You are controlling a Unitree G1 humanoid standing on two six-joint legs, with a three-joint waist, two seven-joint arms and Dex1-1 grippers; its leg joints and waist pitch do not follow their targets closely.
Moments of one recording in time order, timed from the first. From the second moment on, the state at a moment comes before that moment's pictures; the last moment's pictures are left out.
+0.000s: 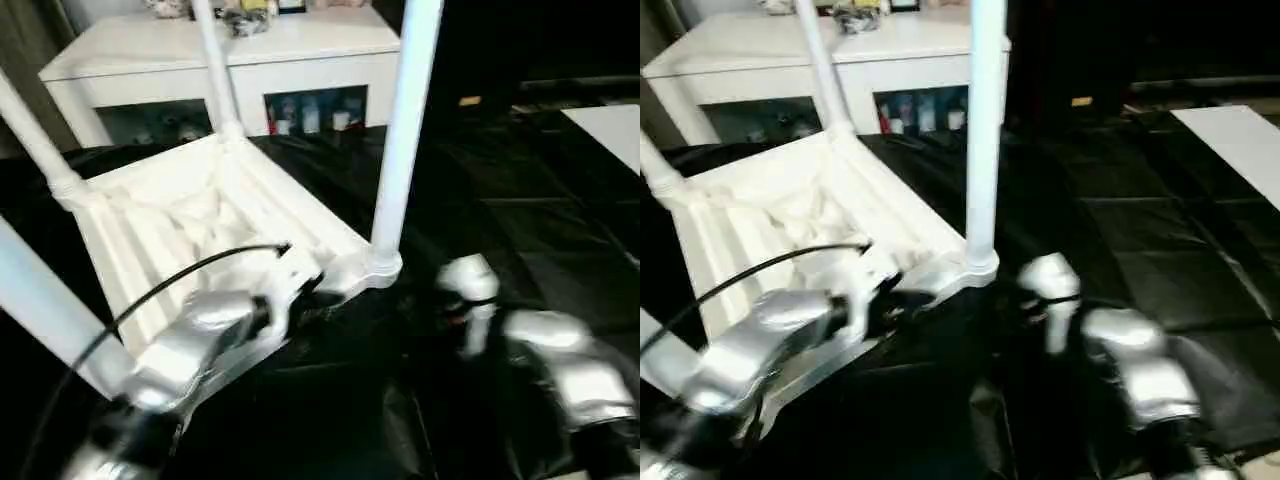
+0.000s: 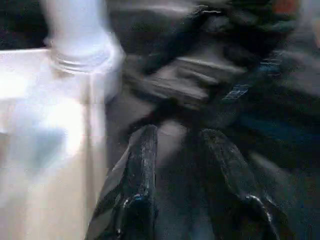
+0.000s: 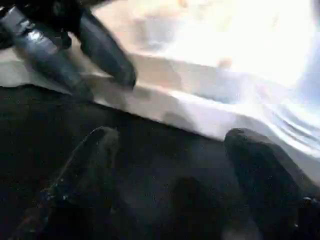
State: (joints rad) left arm -0.30 0.40 -0.29 -0.14 -0.22 0.63 -0.93; right arm -0.29 -0.41 0.17 0.27 0.24 0.16 1.06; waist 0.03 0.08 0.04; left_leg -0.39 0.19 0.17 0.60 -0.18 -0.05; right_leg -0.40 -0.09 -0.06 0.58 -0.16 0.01
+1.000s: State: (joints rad) left arm -0.21 0.37 -0.25 -0.31 -0.30 0.73 -0.81; right arm -0.78 -0.31 -0.01 1.07 0.09 -0.10 0.32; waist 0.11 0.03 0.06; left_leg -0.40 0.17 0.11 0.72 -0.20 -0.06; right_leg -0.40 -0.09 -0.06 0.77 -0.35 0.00
